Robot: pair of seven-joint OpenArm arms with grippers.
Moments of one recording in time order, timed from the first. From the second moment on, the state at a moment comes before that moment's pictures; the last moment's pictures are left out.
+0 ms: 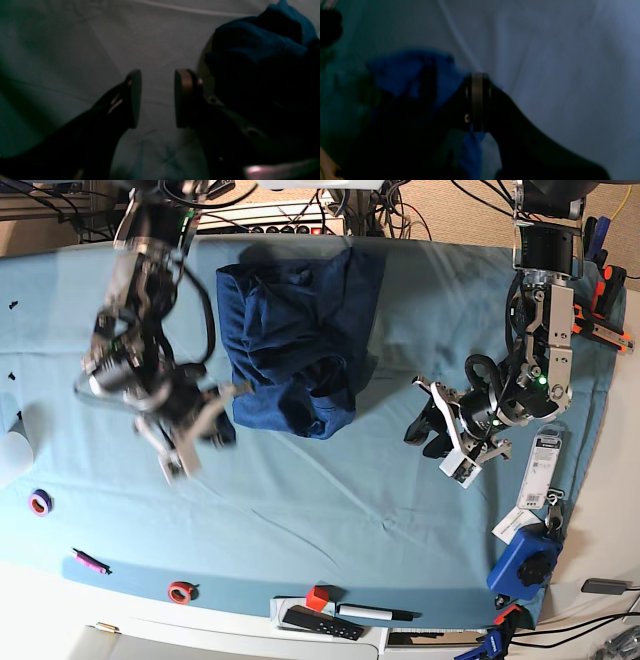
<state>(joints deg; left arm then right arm) -7.0 -15.3 3.5 92.8 -28.8 -33.4 47.1 0.6 6.2 12.5 112.0 27.4 24.7 -72.2</state>
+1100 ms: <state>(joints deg) -7.0 -15.3 3.5 92.8 -28.8 -33.4 46.3 -12.1 5.6 11.8 112.0 50.3 32.6 -78.2</state>
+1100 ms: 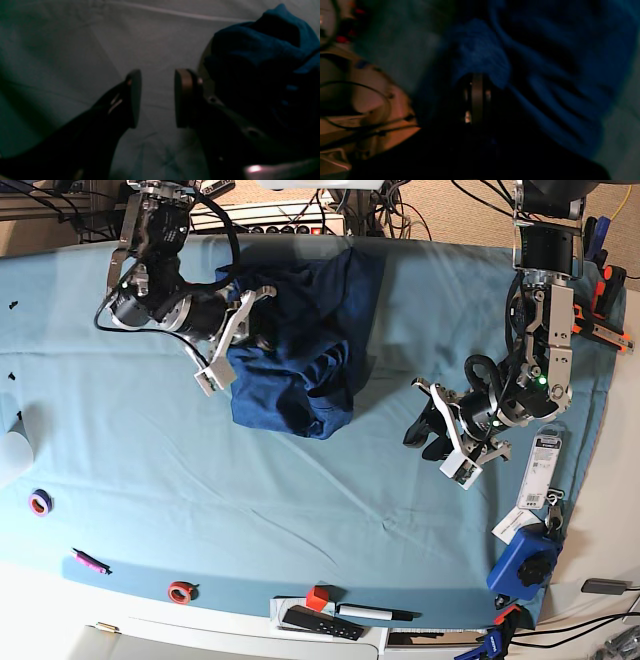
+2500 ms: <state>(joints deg) -7.0 -15.1 3.5 92.8 -28.8 -33.4 46.3 -4.1 -3.0 -4.1 111.9 11.6 21.0 -60.2</state>
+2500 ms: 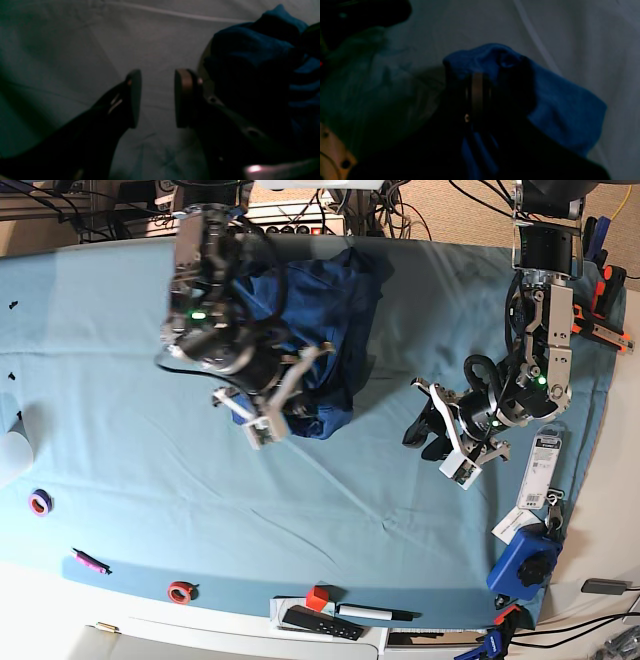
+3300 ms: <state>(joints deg) -7.0 -15.1 3.5 92.8 -28.8 -33.4 46.3 -3.8 -3.0 -8.4 101.6 2.9 11.9 -55.1</state>
